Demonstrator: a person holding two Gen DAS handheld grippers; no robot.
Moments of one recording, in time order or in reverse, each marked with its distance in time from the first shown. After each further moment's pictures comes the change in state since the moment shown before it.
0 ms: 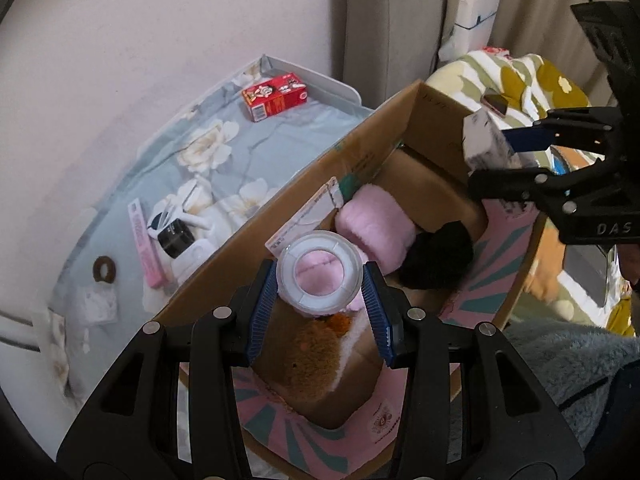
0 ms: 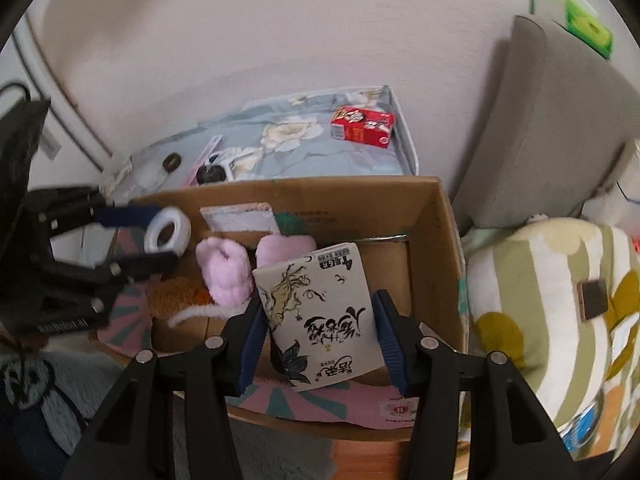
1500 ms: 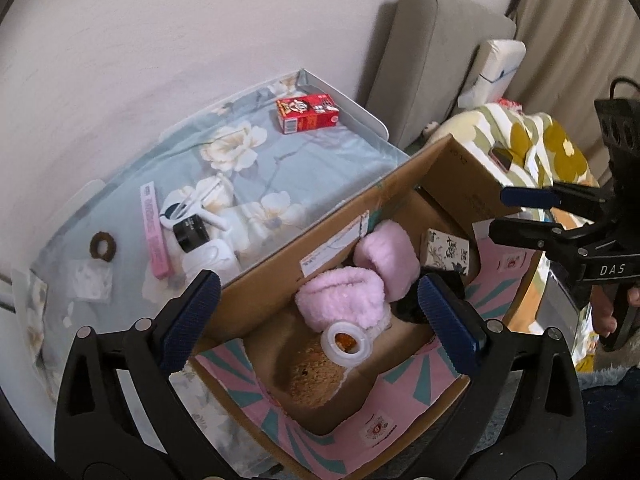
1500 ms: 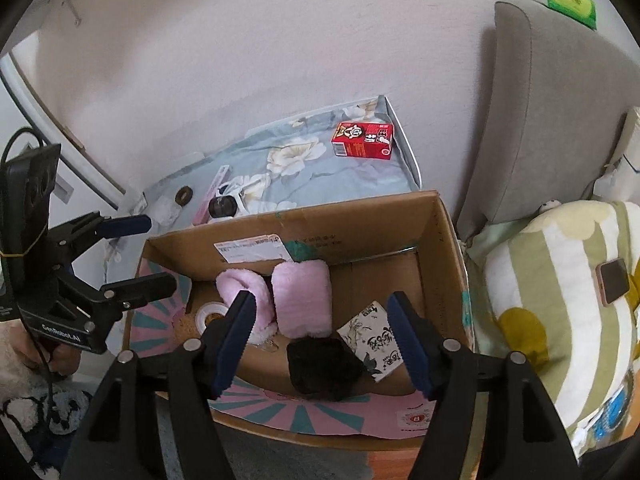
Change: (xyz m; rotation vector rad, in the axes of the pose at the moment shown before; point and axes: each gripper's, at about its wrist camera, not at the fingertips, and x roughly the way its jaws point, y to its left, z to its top) left arm -0.020 0.044 0.007 -0.205 -0.058 -0.063; right arm -0.017 -0.020 0.016 0.107 -0.037 0.087
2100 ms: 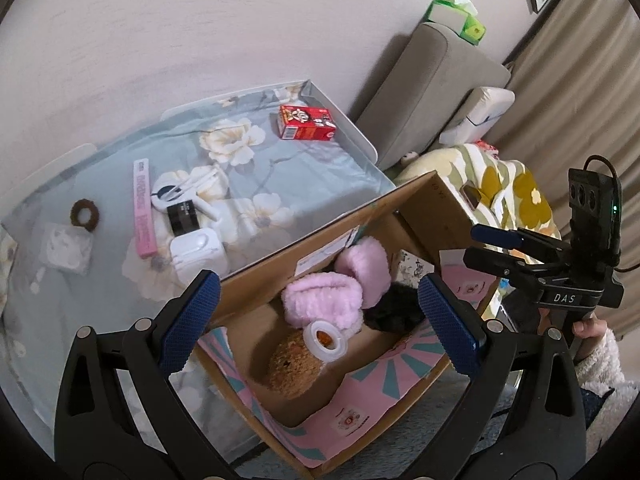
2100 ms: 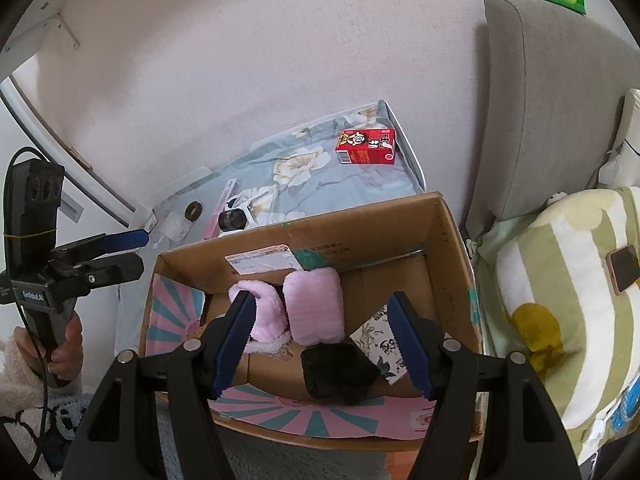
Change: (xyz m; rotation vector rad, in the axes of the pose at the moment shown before) left arm -0.016 0.035 -0.003 -0.178 -0.025 -0.149; right arm -0.001 -0.002 0.000 0.043 -0.032 0.043
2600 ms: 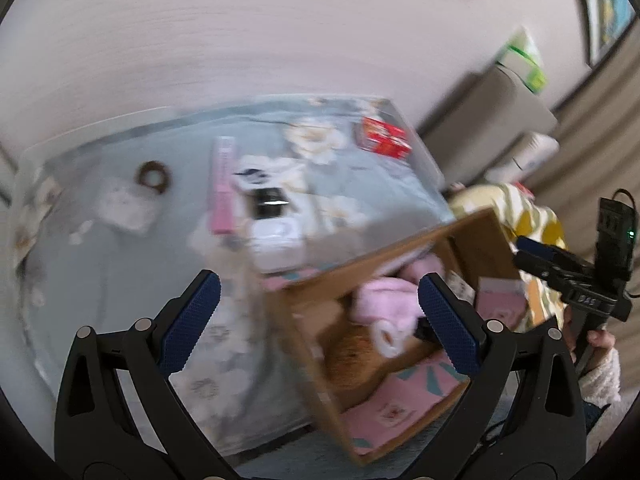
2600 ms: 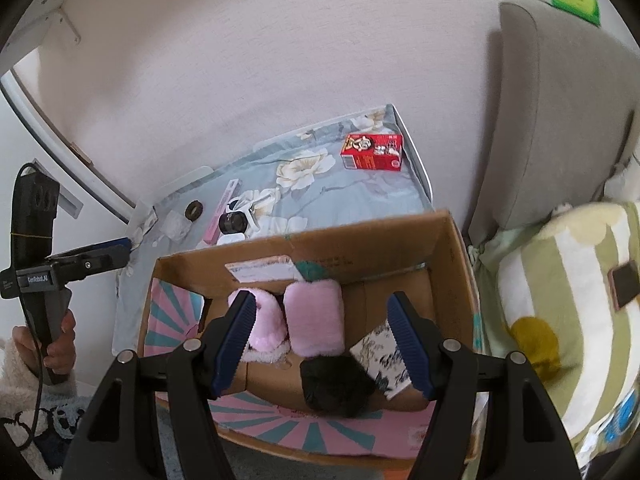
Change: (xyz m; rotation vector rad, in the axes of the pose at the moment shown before) left arm -0.026 0.073 -0.011 -0.225 -0.038 0.119; right arm 0.007 0.003 0.017 -0.048 0.014 -0.001
